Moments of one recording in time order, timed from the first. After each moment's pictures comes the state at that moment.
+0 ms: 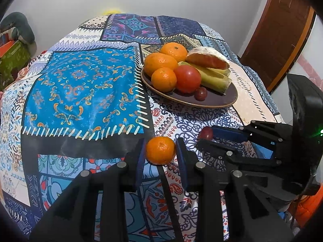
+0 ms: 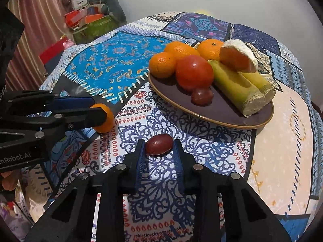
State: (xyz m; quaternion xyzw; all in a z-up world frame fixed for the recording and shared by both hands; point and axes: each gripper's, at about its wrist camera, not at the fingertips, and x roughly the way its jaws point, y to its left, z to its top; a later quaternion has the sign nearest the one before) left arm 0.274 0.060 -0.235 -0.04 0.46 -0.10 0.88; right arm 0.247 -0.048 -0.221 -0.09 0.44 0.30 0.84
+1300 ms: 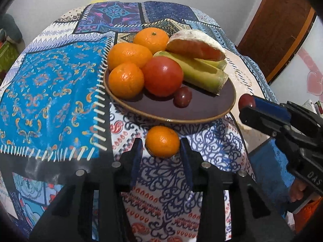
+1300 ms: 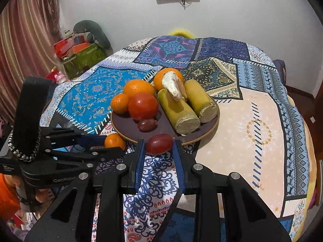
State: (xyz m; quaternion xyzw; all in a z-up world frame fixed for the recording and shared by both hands) left arm 0.324 0.010 -0.260 -0.03 0.49 -0.11 0.86; right arm 0.265 -0.116 -0.183 -0.02 0.40 0.27 0.88
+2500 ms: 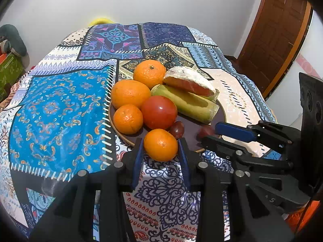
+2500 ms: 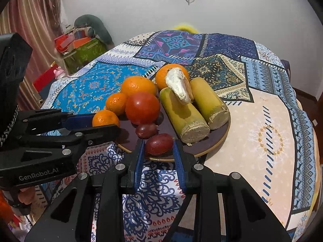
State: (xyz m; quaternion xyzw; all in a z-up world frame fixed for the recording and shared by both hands) left arm 0.329 0.009 -0.220 -0.03 0.44 -0.11 0.89; right arm 0.285 -0.101 -0.195 -0.03 0.41 0.27 0.87
